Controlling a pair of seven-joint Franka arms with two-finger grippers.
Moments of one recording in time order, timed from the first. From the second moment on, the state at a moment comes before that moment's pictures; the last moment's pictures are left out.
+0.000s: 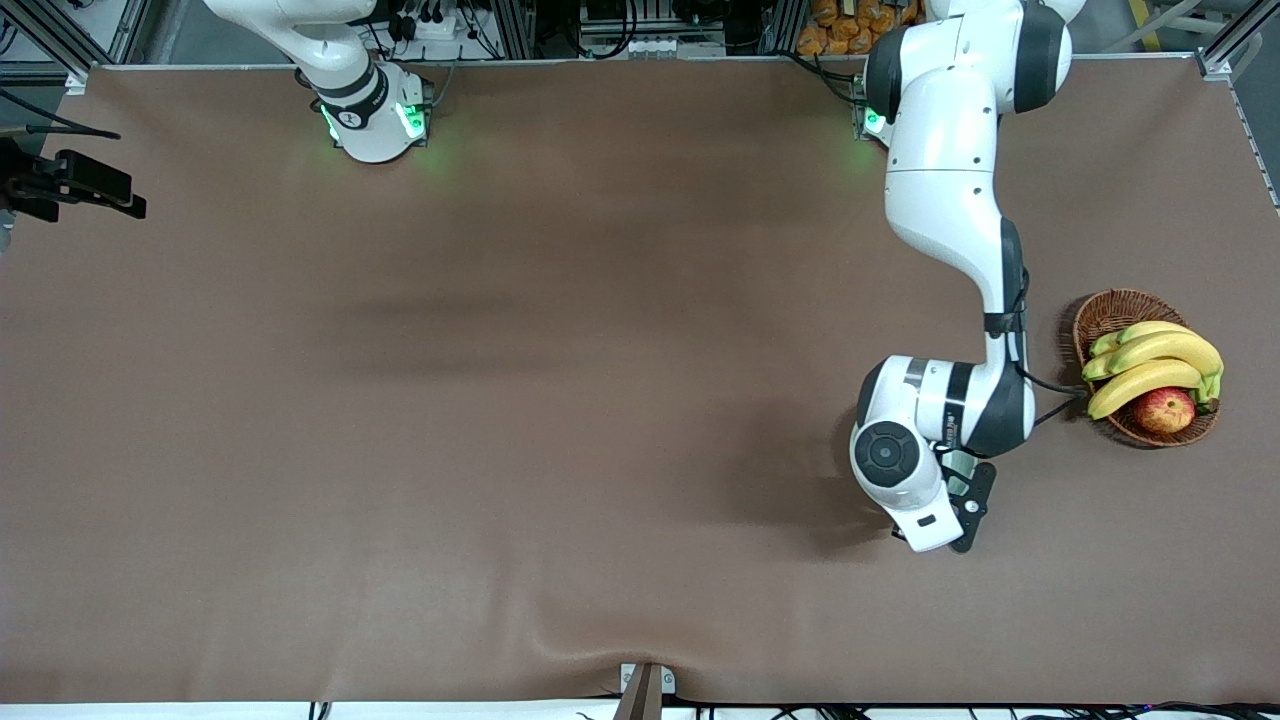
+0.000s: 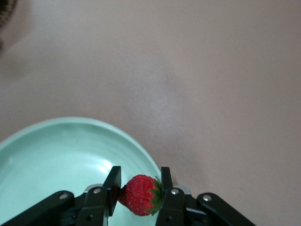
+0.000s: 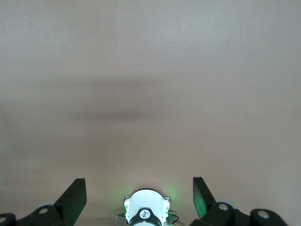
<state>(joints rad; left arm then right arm) -0.62 1.01 0.50 -1.25 0.04 2.10 -1.44 0.02 0.01 -0.09 -1.46 0.03 1.27 -0.08</state>
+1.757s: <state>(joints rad) -0.54 0.32 0.50 -1.53 -0.06 1.88 -0.57 0.02 -0.02 -0.12 -1.46 0.02 1.24 -0.08</state>
